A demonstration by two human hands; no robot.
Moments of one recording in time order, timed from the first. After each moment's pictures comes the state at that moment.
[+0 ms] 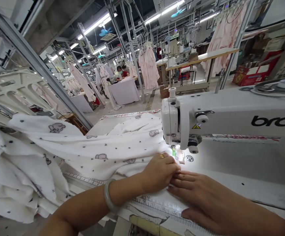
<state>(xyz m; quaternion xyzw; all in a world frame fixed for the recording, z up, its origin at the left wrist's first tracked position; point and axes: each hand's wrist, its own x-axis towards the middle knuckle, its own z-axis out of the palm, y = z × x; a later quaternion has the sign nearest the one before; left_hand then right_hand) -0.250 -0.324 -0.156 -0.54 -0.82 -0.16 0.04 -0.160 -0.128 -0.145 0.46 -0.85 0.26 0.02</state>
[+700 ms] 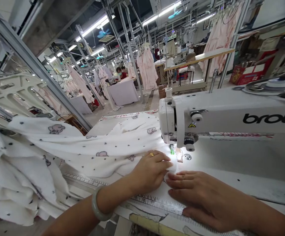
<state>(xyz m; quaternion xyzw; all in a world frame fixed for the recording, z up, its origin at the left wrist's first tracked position) -0.237 -0.353 -0.124 -0.53 -0.83 -0.16 0.07 -0.159 -0.127 -0.137 0.48 -0.83 0.29 0.00</state>
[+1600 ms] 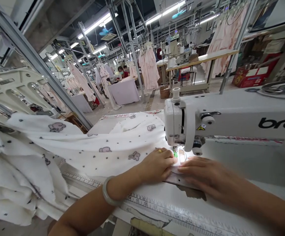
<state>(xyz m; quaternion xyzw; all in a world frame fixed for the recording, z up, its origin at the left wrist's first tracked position) -0.272 -0.336 -0.139 -0.58 -0.81 -0.09 0.03 -0.187 -0.094 -0.151 0.37 -0.89 0.26 0.10</state>
